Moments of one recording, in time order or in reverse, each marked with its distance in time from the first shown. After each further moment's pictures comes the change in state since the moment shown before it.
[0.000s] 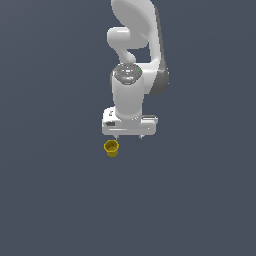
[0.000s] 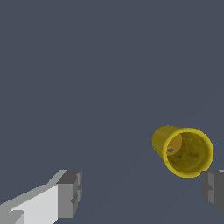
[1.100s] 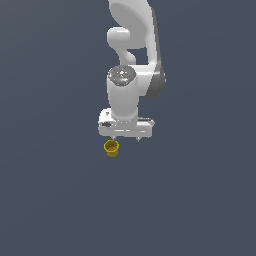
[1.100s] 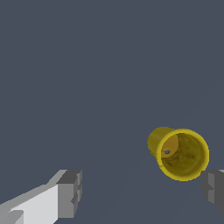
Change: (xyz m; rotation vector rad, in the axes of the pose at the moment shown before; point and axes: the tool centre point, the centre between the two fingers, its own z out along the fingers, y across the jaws) arm 0.005 0.012 0.005 0.008 0.019 0.073
